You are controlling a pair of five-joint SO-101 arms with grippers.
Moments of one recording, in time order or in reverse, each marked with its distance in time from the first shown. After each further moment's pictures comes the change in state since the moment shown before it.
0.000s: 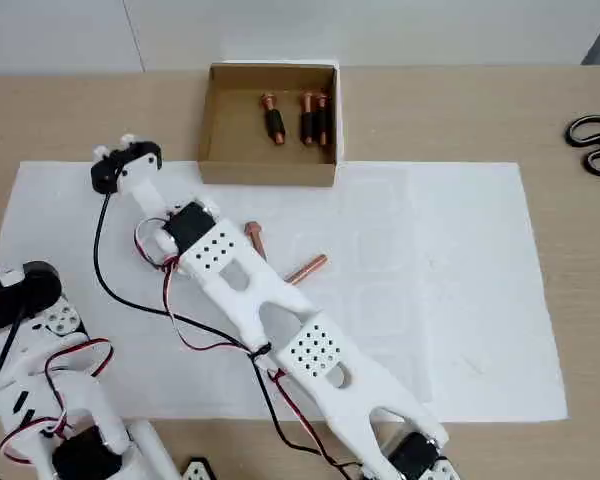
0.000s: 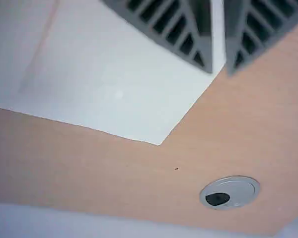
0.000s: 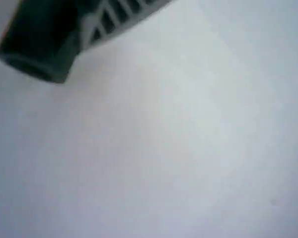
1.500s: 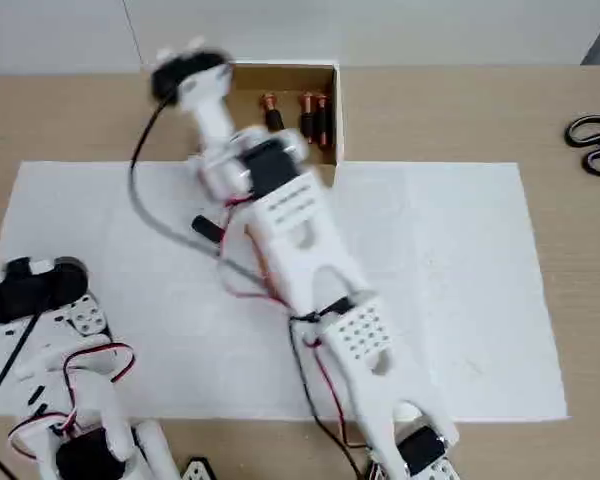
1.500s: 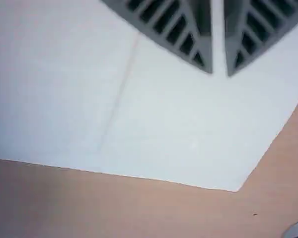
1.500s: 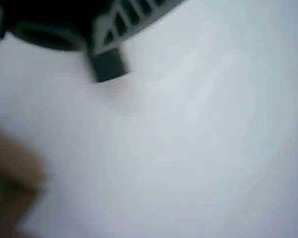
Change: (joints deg) left arm 8.3 0.0 -2.1 9.2 0.0; right arm 14.9 -20.0 -4.5 12.3 4.1
